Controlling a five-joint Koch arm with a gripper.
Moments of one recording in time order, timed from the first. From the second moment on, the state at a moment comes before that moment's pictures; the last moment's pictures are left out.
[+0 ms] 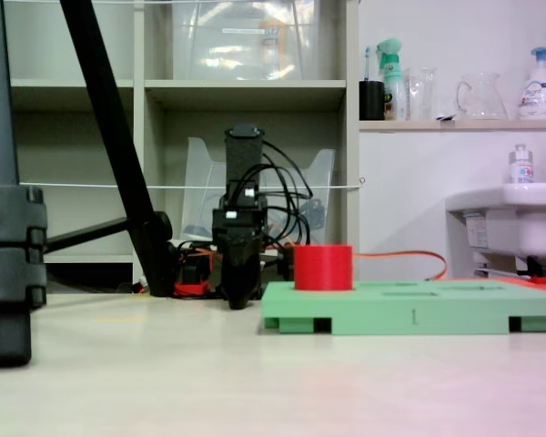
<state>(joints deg) -2.7 128.5 175.3 -2.5 -0.9</state>
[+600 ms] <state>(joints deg) -1.0 128.5 175.5 -2.5 -0.9</state>
